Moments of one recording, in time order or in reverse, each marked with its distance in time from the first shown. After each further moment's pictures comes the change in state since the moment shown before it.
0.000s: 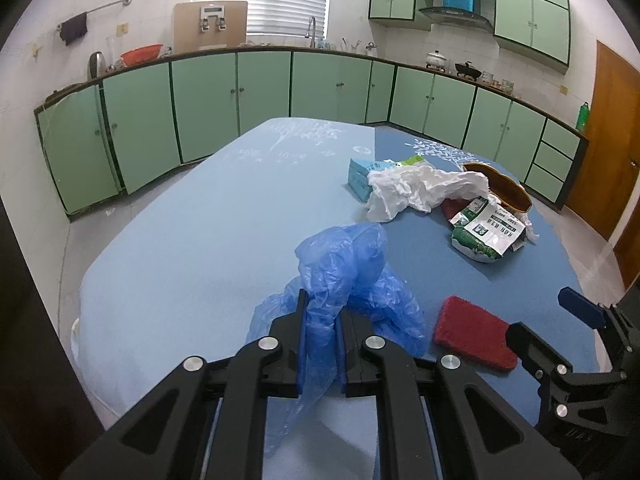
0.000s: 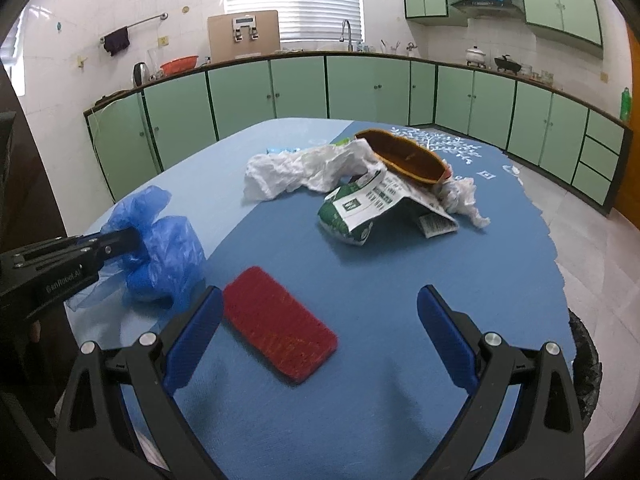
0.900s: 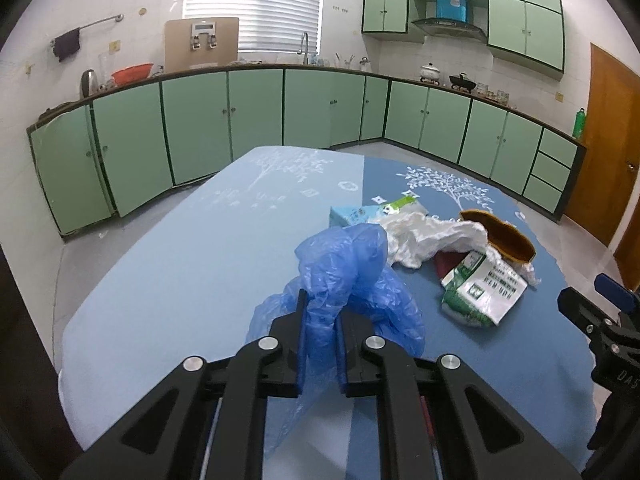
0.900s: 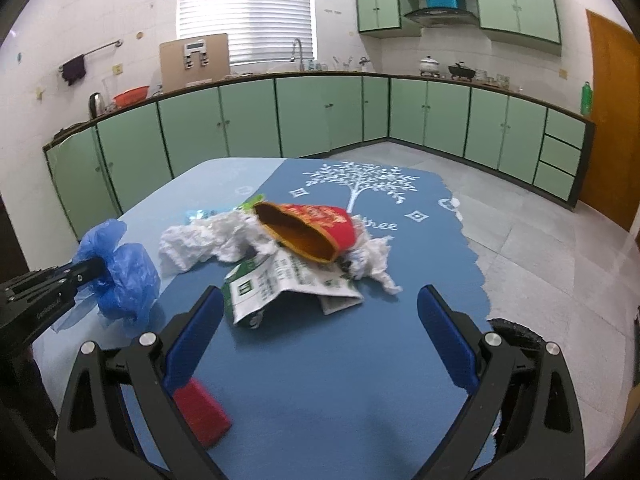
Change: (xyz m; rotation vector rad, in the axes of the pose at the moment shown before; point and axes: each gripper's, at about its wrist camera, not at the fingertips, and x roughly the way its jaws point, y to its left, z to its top) left arm 0.022 -0.026 0.045 0.024 -0.063 -0.001; right arm -0.001 -0.061 0.048 0.063 -0.068 -0.123
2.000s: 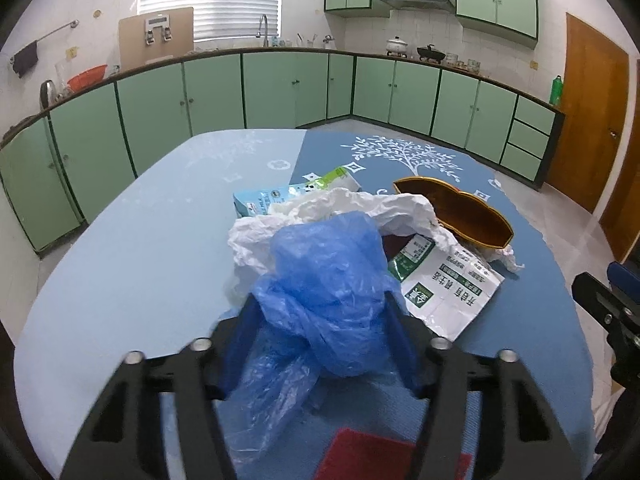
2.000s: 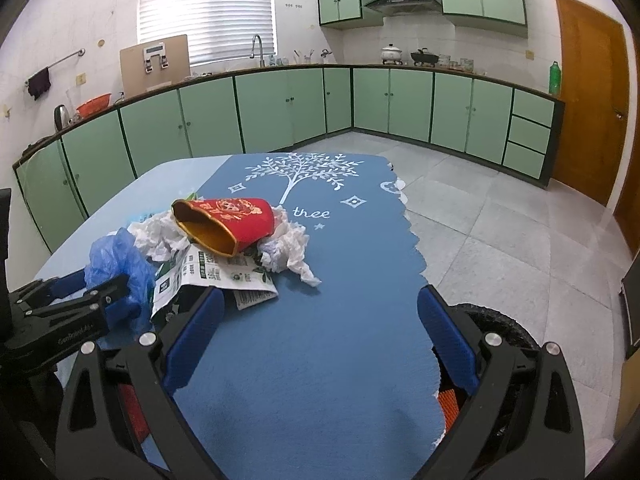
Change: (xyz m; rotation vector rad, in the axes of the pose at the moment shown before) left arm 0.051 -0.066 0.002 0.090 0.065 -0.078; right arm 0.010 -0.061 -0.005 0.092 0.015 -0.118
